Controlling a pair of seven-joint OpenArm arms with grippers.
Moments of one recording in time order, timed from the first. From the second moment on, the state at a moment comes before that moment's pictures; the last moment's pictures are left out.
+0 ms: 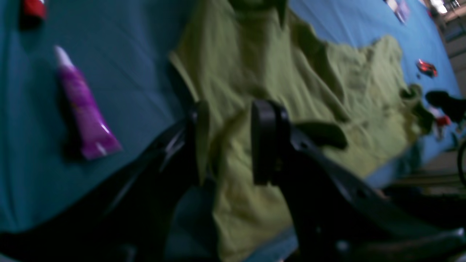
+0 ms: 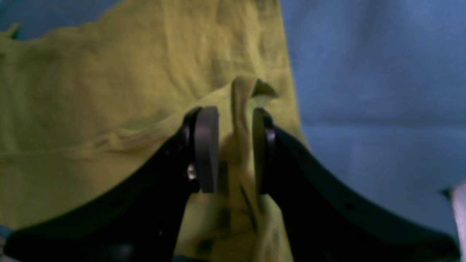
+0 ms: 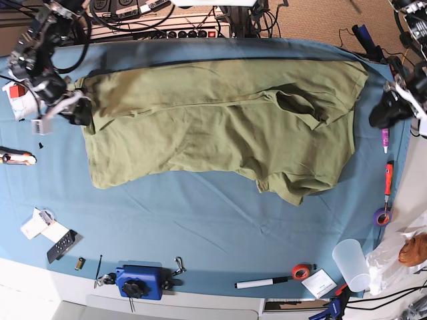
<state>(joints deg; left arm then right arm) 14.5 -20.2 -44.0 92.6 -72.6 -42.8 69.5 -10.0 14.2 39.3 95.9 38.5 36.7 -62.8</state>
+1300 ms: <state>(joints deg) -20.2 -20.3 0.2 72.7 -29.0 -38.7 50.3 4.6 14.3 34.0 94.1 24.2 32.0 -60.1</state>
